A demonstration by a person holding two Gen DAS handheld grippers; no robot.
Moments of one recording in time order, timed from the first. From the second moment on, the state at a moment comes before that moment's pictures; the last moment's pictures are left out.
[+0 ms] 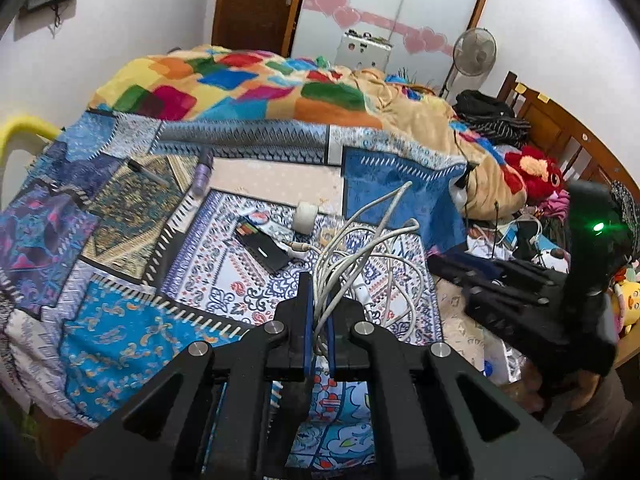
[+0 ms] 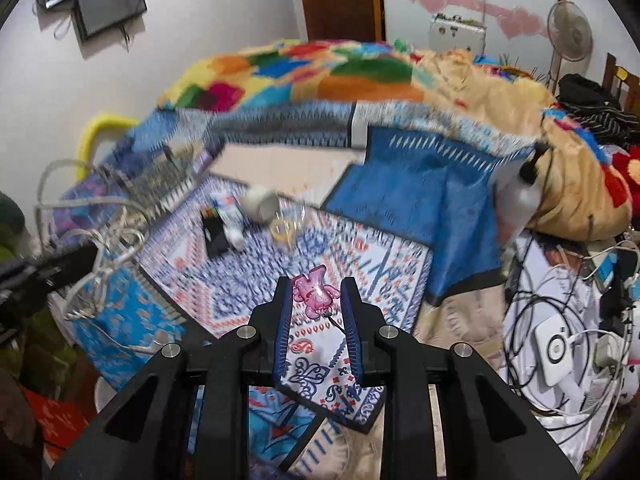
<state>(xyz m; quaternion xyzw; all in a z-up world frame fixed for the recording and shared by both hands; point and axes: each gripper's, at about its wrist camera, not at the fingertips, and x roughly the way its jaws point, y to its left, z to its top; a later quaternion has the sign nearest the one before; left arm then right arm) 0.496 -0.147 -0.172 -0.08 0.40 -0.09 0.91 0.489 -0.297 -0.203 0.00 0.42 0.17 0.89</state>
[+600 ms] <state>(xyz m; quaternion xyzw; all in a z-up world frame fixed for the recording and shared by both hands) 0.380 -0.114 -0.064 -0.07 0.32 -0.06 0.94 0.395 -0.282 -0.057 0.02 0.31 0.19 0.93</state>
